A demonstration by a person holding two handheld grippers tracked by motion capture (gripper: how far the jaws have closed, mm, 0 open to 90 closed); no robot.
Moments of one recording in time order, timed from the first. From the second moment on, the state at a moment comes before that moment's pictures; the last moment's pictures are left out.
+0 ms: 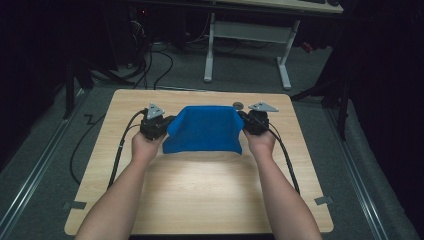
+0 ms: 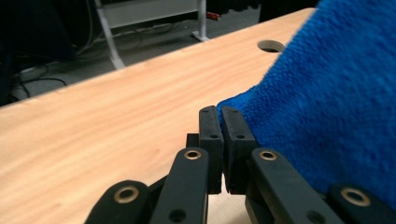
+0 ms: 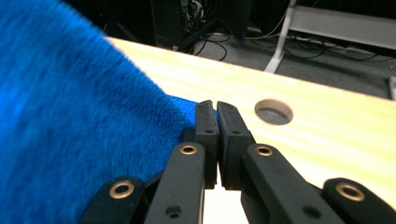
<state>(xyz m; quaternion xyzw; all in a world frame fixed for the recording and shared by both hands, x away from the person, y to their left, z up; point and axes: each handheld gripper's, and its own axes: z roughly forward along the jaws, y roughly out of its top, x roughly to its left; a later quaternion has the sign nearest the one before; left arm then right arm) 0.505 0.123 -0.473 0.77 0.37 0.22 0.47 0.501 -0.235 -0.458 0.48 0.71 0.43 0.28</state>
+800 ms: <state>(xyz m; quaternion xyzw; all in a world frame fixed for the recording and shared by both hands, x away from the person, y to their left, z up) 0.509 0.119 -0.498 0.76 0.40 0.17 0.48 0.471 -0.247 -0.487 0.49 0.71 0.42 0.28</state>
